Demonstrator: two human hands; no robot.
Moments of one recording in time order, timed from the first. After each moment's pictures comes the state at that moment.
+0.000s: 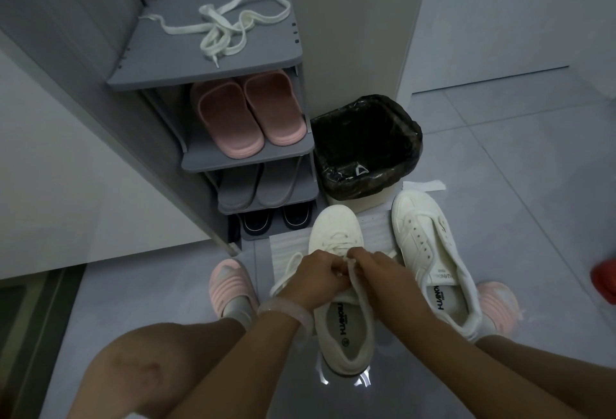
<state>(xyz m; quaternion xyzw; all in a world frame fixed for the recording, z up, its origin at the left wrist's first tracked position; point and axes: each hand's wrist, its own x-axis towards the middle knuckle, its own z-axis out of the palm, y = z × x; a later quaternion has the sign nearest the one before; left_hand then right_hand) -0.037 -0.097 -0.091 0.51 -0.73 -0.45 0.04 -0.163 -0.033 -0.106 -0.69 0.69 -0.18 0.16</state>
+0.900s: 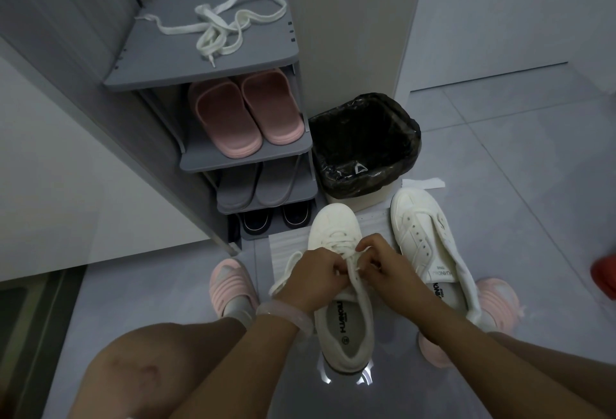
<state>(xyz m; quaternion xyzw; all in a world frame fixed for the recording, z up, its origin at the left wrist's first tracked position) -0.036 -0.095 -0.088 0.48 -0.79 -0.38 0.03 -0.177 -0.043 -0.108 -0.60 0.66 -0.28 0.36</state>
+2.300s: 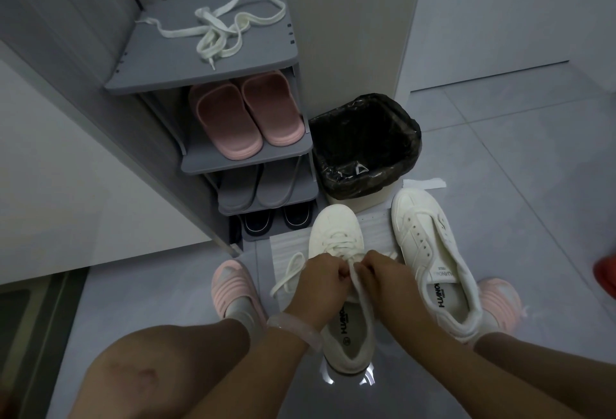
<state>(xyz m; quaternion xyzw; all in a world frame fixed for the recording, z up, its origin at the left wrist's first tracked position) -0.043 -0.083 -0.094 0.51 -0.78 -0.37 0.07 -0.158 -0.033 -0.115 -0.59 0.71 -0.30 0.21</state>
